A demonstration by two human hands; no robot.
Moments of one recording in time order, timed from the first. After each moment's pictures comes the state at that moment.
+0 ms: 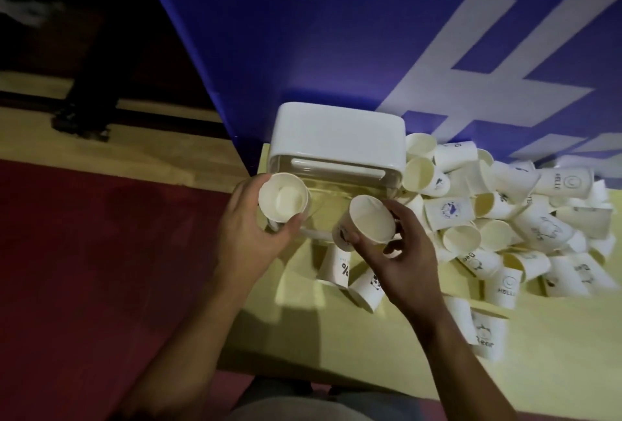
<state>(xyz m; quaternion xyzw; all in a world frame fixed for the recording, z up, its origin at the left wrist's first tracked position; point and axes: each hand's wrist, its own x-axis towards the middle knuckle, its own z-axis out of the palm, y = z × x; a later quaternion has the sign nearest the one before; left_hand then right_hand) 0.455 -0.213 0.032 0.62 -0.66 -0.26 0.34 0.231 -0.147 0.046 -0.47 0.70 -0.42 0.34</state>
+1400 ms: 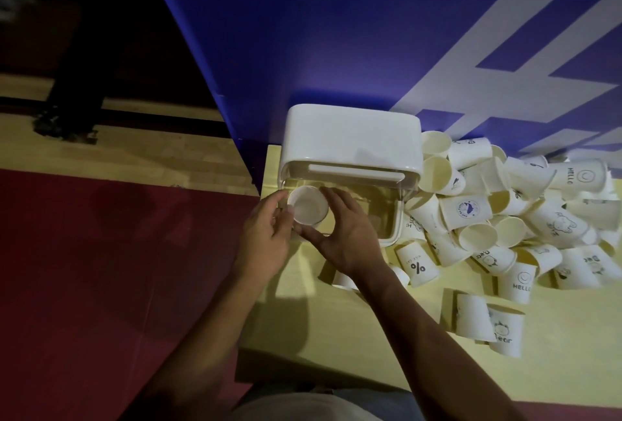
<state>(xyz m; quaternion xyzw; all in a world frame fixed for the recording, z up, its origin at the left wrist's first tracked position) 0.475 -0.240 -0.019 0.63 -0.57 -0.45 0.28 0.309 -0.223 -0.028 -0.63 0.70 -0.23 0.25</state>
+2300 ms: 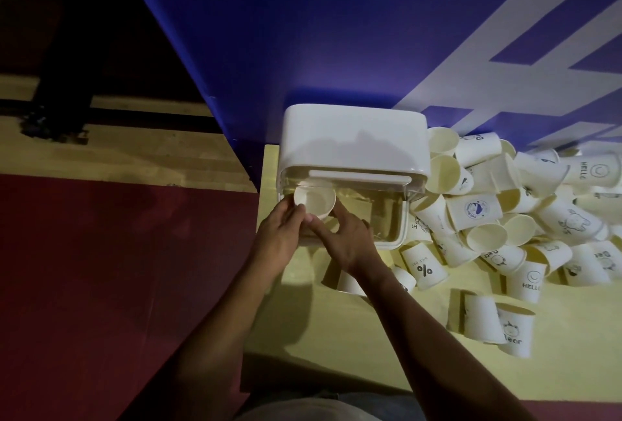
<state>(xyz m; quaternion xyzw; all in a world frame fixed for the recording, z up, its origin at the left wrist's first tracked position) 0.456 -0.272 -0.049 0.63 -0.44 -0.61 0.21 0.308 -0.240 -0.058 -0.50 0.73 -0.18 0.42</state>
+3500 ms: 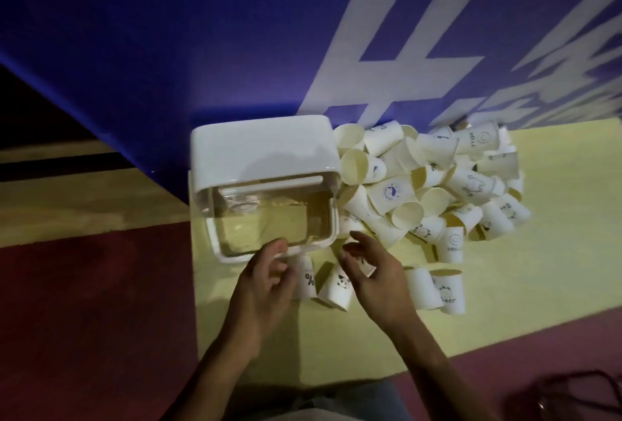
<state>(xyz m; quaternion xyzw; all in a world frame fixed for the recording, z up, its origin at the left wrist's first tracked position) 0.404 -0.197 -0.020 0.54 -0.60 -0.57 0.16 0.211 -0.120 -0.002 -0.35 0.81 -0.31 0.34</state>
